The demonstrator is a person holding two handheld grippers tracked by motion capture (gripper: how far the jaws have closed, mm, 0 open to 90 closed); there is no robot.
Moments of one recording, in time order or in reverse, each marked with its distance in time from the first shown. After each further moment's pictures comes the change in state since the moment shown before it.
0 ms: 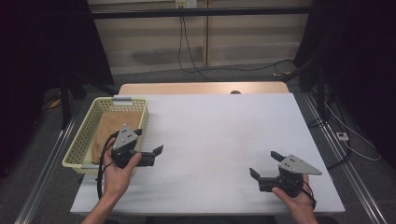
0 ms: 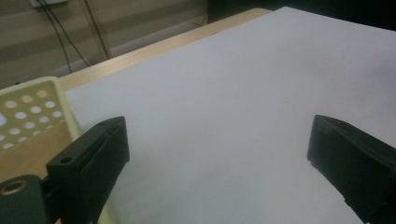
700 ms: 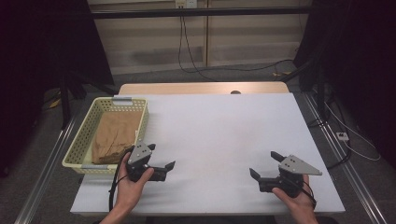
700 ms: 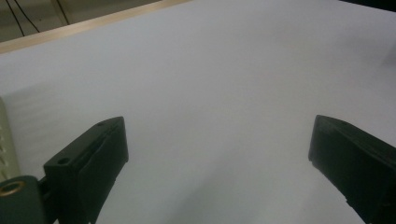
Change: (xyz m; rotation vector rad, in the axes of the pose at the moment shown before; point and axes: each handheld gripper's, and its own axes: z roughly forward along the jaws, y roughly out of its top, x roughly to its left) left arm -0.031 -0.038 0.021 0.035 -0.081 -0.008; right arm 0.000 0.000 -0.001 -0.004 0.006 -0.005
